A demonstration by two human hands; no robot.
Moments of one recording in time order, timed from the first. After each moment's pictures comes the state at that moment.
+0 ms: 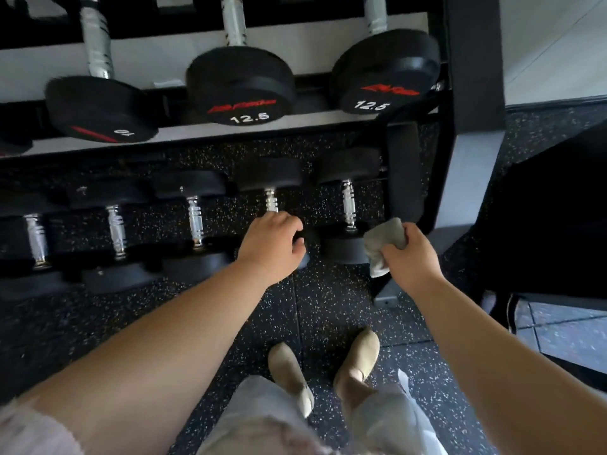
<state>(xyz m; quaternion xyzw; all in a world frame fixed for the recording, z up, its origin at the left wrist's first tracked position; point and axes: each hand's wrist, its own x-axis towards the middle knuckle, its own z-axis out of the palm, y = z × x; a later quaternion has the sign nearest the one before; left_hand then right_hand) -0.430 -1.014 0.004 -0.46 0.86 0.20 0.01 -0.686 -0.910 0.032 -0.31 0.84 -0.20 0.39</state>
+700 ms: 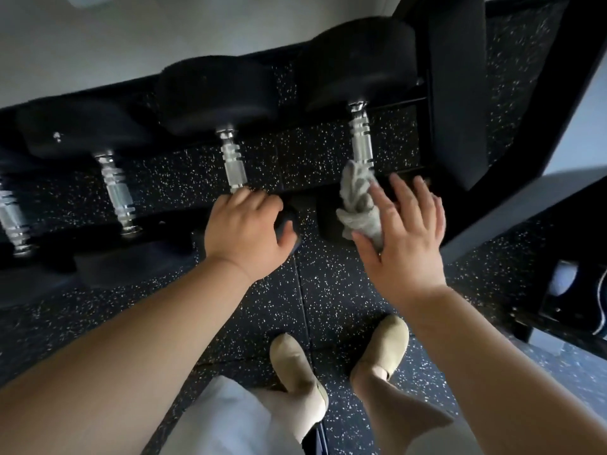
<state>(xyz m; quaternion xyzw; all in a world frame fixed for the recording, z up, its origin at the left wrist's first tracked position) -0.443 -1.016 -0.175 -0.48 0.88 0.07 0.05 -0.672 -0.898 -0.175 -0.60 0.78 -0.15 0.12</state>
